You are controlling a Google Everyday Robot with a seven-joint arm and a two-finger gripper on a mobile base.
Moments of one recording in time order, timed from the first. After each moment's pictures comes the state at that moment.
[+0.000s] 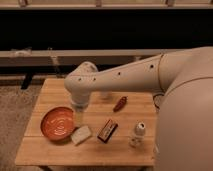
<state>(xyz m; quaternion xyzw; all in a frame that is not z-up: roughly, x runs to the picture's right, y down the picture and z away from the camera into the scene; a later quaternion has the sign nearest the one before) -0.134 0.114 0.700 -0.30 -0.11 0.02 0.95</state>
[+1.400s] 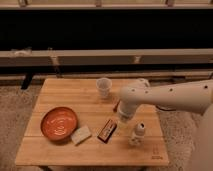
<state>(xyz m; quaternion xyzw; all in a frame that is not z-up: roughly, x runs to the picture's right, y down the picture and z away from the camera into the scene) 0.102 0.179 0.760 -0.34 -0.02 0.14 0.93</state>
